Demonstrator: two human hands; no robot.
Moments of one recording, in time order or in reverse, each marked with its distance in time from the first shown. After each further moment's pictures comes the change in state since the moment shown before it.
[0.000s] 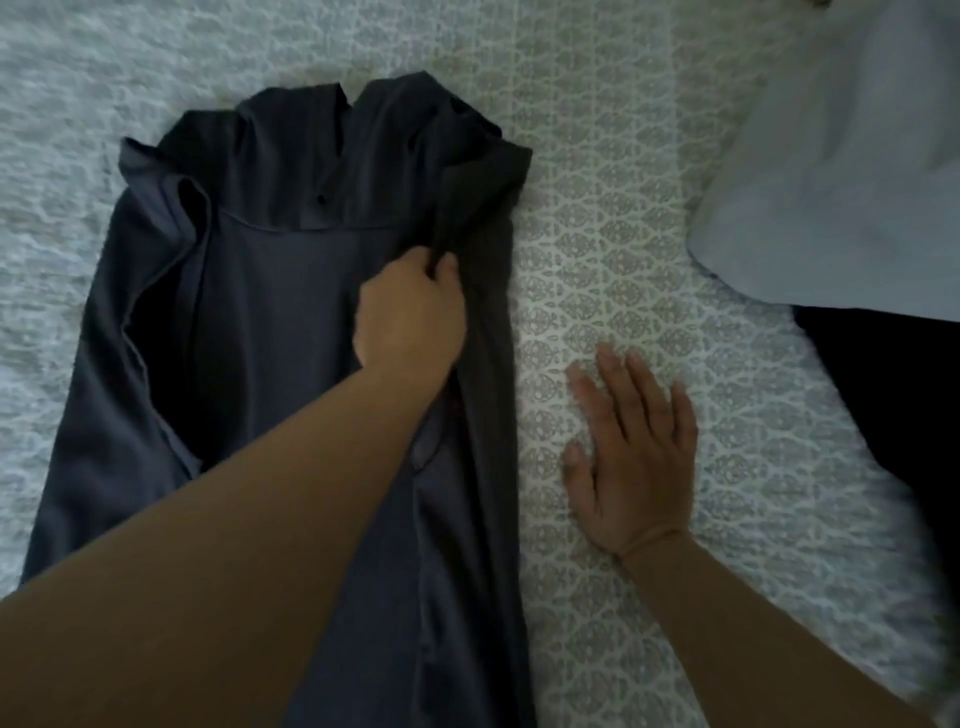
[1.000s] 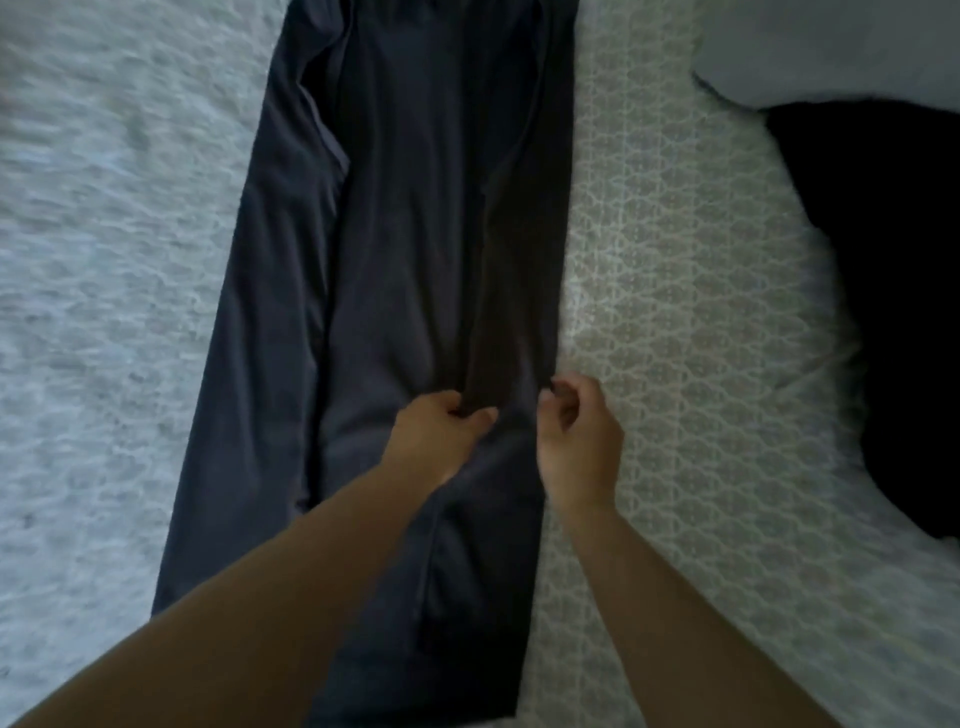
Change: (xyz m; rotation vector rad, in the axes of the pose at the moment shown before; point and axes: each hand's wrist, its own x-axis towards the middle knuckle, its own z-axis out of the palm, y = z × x) left_hand -0.314 -0.128 -0.058 0.014 -0.446 -0.330; right_hand -0.223 -0.114 -0.054 0.697 0.012 0.550
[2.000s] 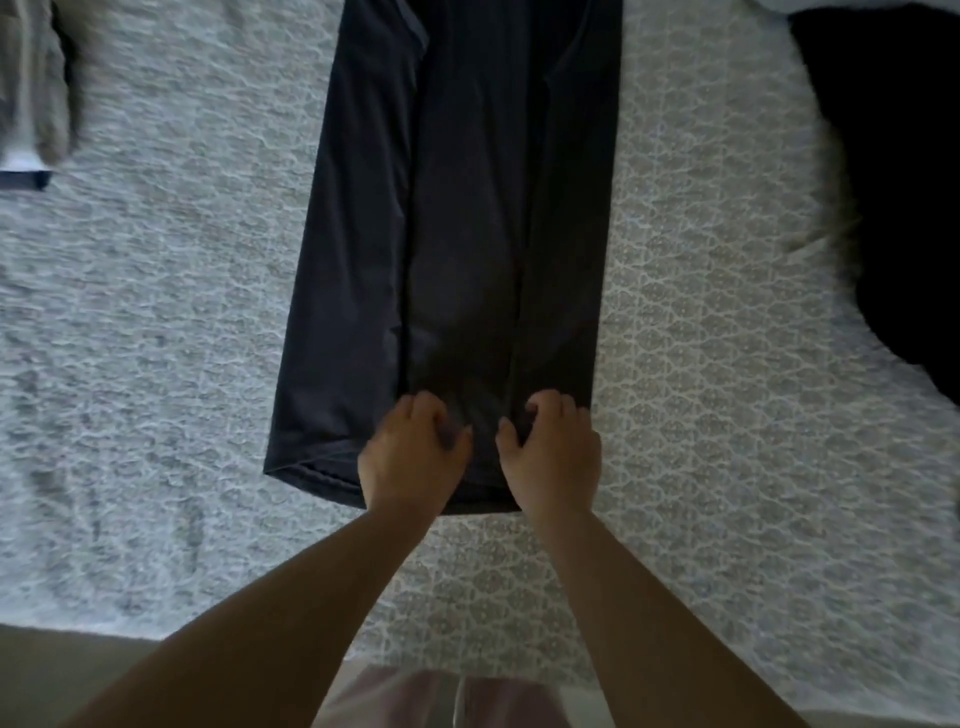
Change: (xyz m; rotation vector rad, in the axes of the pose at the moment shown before) left_hand -0.147 -0.148 0.002 0.318 0.348 0.182; right_hand -0.191 -0.012 -0.005 -0.620 -0.251 -0.055
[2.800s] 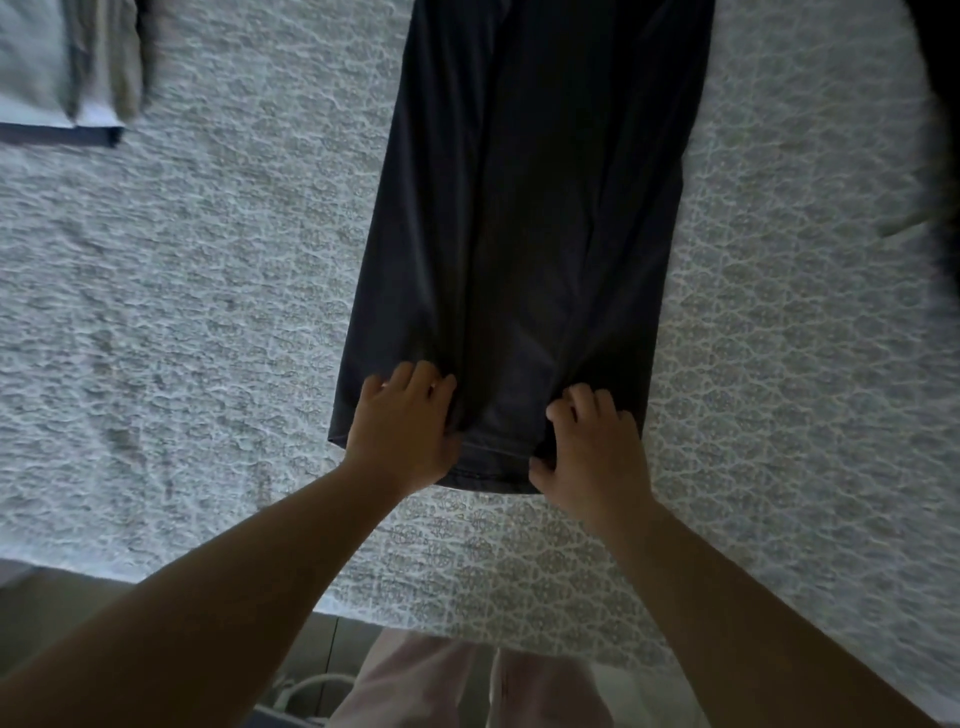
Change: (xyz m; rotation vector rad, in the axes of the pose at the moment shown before) left_hand 0.021 -0.078 -0.037 0.498 -0.148 0.444; right_hand -0.014 -0.010 0.009 -0.405 -0.256 -0.401
